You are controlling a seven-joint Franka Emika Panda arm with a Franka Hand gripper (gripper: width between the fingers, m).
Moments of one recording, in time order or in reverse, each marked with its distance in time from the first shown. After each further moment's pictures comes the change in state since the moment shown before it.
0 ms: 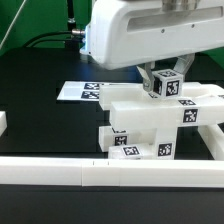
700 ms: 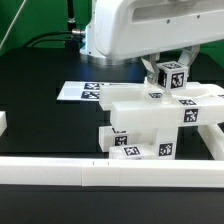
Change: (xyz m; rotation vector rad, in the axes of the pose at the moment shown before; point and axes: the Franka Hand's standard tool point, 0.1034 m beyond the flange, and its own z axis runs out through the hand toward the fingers) arm 0.005 -0.002 -0.013 0.000 0.007 -0.004
